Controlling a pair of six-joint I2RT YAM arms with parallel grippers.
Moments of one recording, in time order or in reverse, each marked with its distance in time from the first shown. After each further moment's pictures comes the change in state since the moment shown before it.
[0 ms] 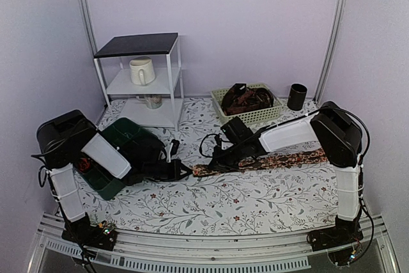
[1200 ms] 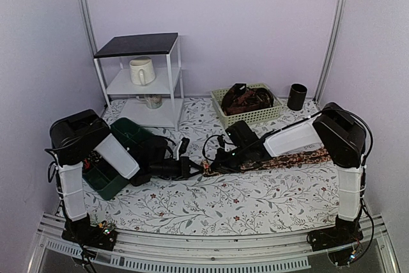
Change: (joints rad) left arm -0.025 0.113 0.082 0.184 0.170 -0.116; right arm -0.003 -0.031 -0.106 0.143 -0.003 0.013
